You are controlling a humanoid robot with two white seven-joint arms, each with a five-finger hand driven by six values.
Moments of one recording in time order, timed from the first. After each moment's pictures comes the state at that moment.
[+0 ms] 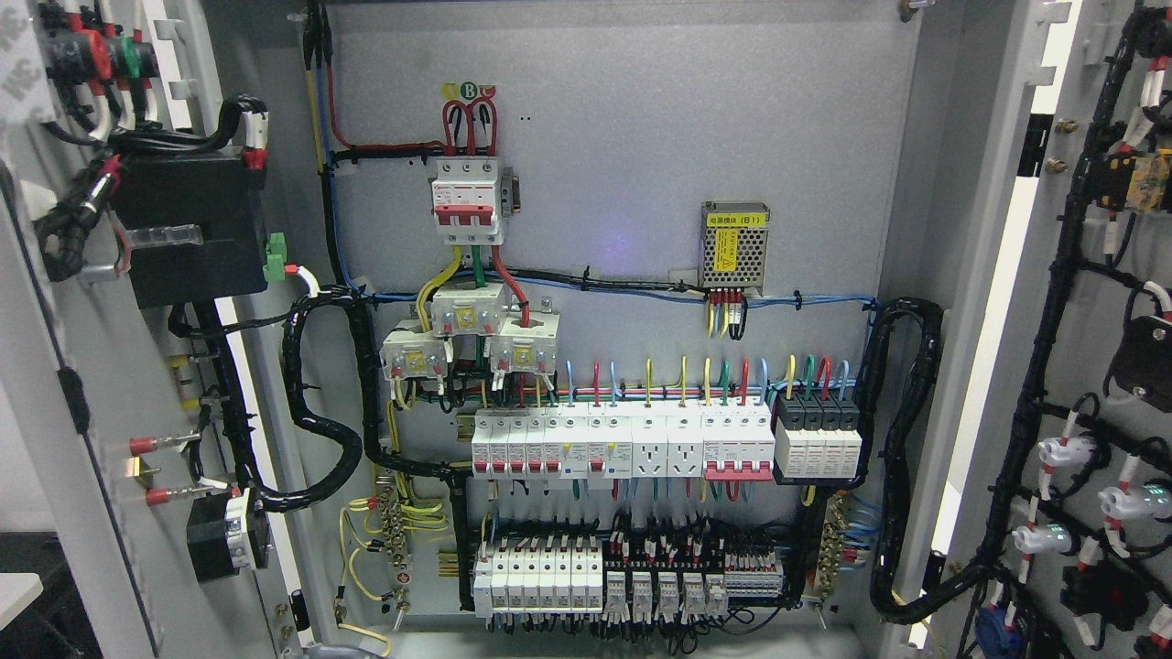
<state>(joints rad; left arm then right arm) 0.07 -0.04 0.05 -0.09 0.00 -0.03 -0.23 -0.40 0.02 0.68 -1.61 -0.65 0.01 0.41</state>
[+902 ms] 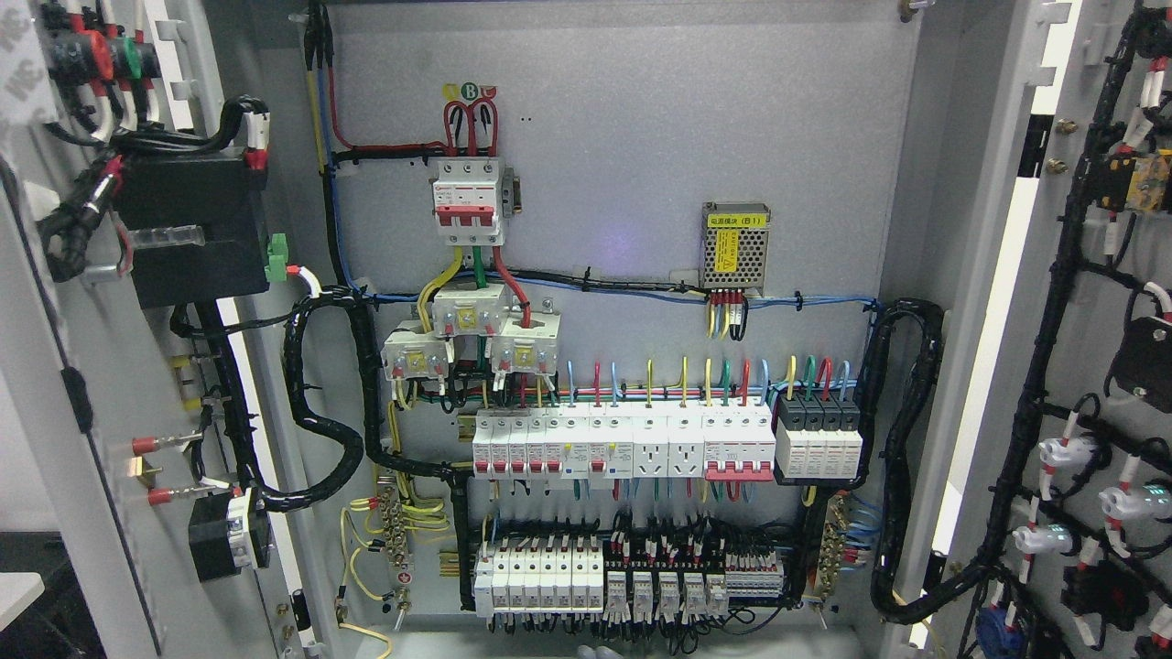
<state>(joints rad) 0.22 -0.04 0.06 -0.40 0.00 -0.08 -0.22 0.00 -0.13 0.52 -1.79 -0.64 -0.36 0.25</state>
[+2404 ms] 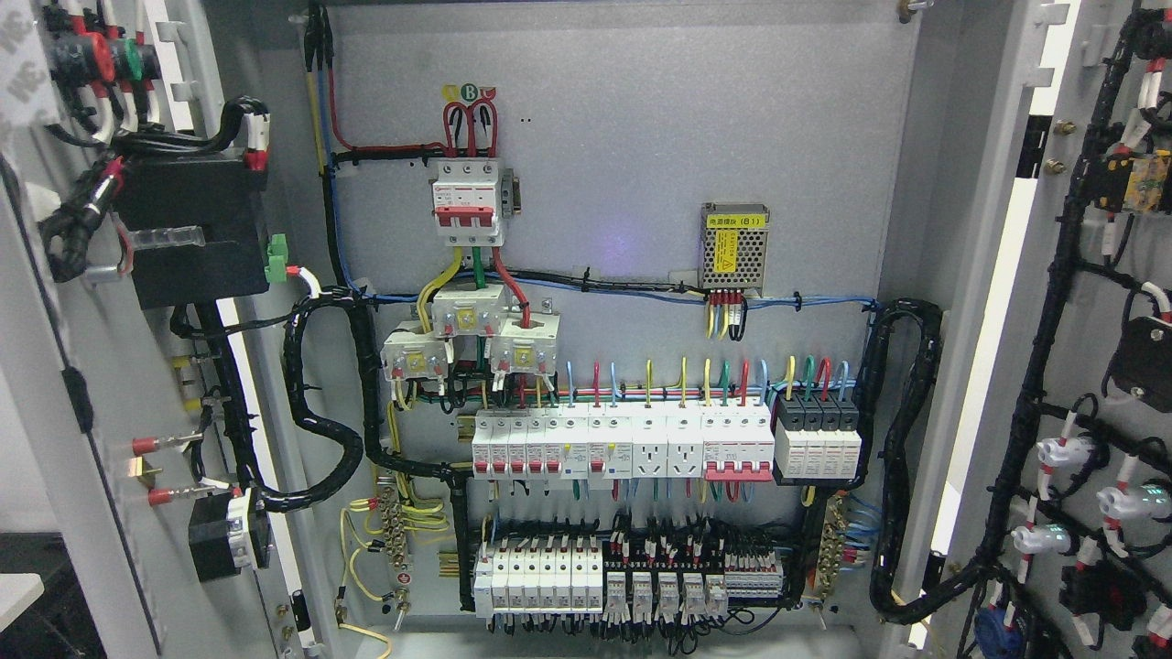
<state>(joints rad) 0.54 0.12 -0.11 -1.49 0.00 -0.73 -0.22 0.40 -0.47 0.25 -1.96 -0.47 -0.79 0.25</state>
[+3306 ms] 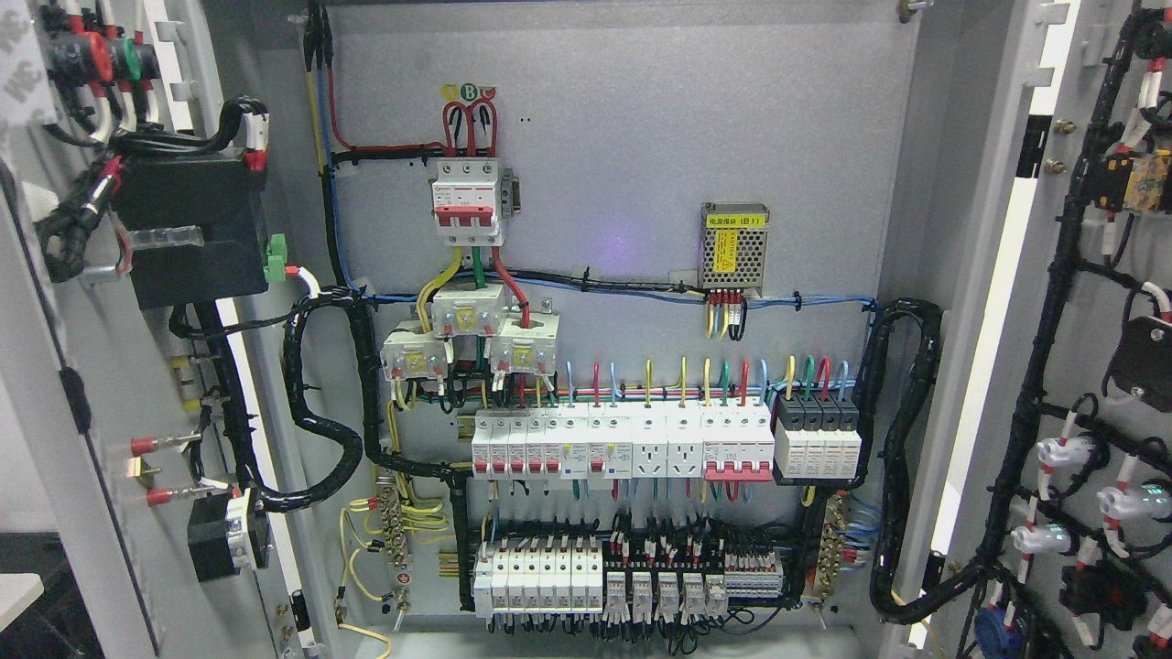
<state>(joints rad) 0.36 0.12 -0.19 -1.67 0.00 -0.77 -0.23 0.40 -0.49 0.15 -2.06 -0.62 -0.79 0.23</state>
